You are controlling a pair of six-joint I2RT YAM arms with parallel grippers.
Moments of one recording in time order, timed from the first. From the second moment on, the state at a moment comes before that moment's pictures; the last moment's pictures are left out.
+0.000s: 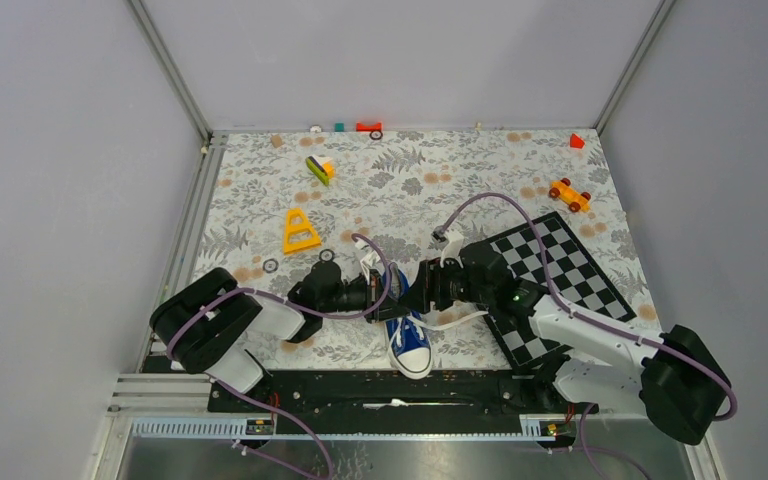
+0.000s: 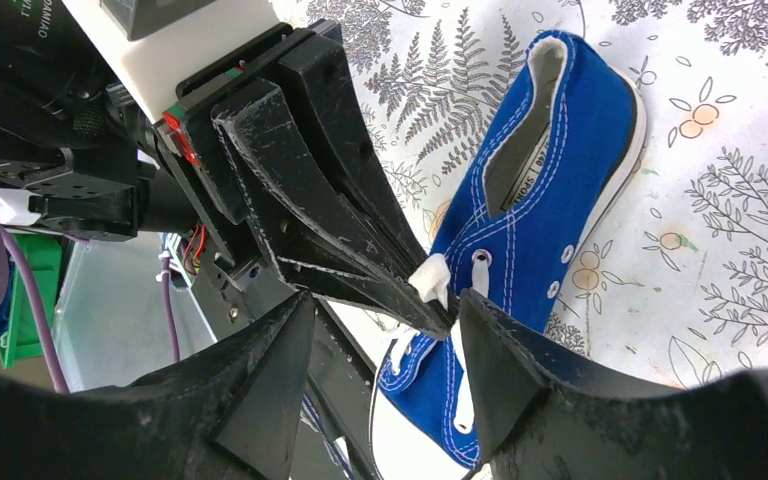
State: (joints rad) left arm -0.75 1.54 0.31 0.98 0.63 -0.64; right arm 0.80 1.10 0.54 0.05 -0.31 0.60
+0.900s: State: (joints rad) left arm -0.74 1.47 0.29 0.96 0.65 -0.61; right arm 0.78 1.24 0.55 0.18 -0.38 0.69
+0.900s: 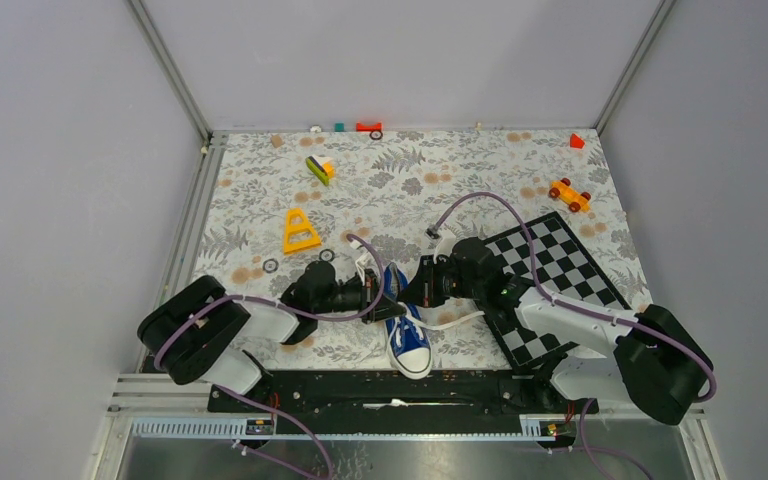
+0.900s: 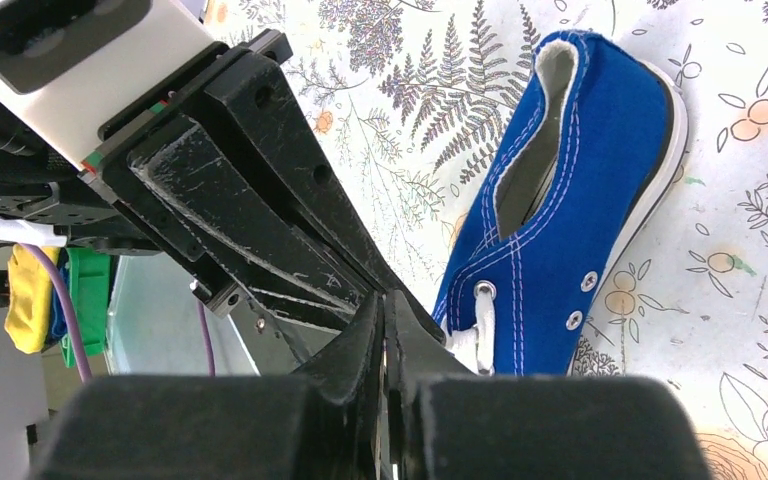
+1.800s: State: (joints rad) left arm -0.78 1.18 0.19 0.68 0.45 -0.50; right arm 0.78 1.27 0.57 0.19 -0.41 0.71
